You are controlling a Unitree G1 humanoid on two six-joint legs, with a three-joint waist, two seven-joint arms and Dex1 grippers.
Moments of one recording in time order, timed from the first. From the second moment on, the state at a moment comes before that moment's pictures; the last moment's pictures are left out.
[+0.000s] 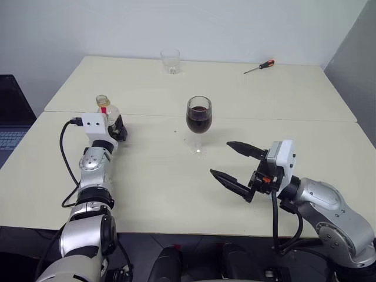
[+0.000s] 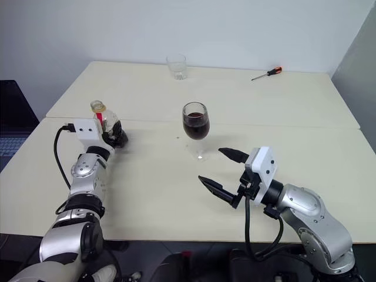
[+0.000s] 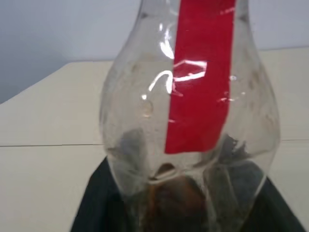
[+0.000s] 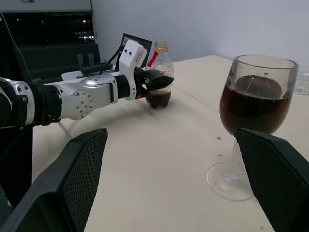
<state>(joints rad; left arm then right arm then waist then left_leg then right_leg) -0.72 0.44 0.30 0.96 -0.14 -0.34 -0.27 -0.11 -0.49 0.05 -0.73 0.57 0.54 0.59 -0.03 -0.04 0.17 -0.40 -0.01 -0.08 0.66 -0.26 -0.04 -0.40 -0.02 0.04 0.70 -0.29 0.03</state>
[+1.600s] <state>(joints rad) 0.24 0.19 0.07 -0.56 -0.27 0.49 -0.07 0.22 -0.27 -0.16 -0.74 0.36 0.72 0.01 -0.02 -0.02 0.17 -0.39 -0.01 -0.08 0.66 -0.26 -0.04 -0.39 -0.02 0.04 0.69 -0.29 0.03</state>
